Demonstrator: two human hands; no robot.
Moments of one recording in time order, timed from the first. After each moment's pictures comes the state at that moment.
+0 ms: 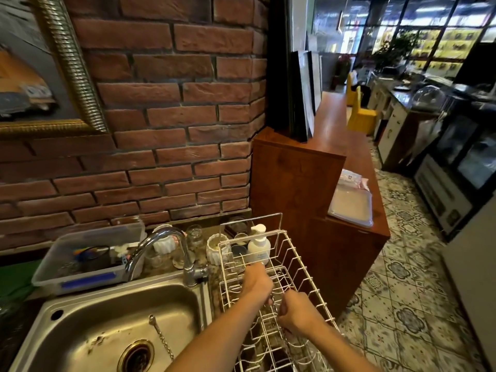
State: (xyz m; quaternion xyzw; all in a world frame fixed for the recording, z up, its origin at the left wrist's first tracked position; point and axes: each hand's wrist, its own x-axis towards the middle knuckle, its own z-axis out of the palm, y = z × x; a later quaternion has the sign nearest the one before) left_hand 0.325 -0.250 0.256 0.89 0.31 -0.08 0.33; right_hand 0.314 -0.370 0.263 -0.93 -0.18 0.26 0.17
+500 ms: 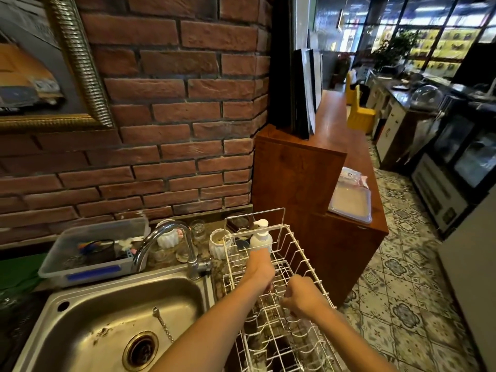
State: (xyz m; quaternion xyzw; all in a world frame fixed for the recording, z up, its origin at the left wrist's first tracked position) left_hand 0.315 -0.242 0.285 0.91 0.24 -0.07 0.32; right_hand 0.312 -0.367 0.278 -0.94 -0.17 0.23 0.16
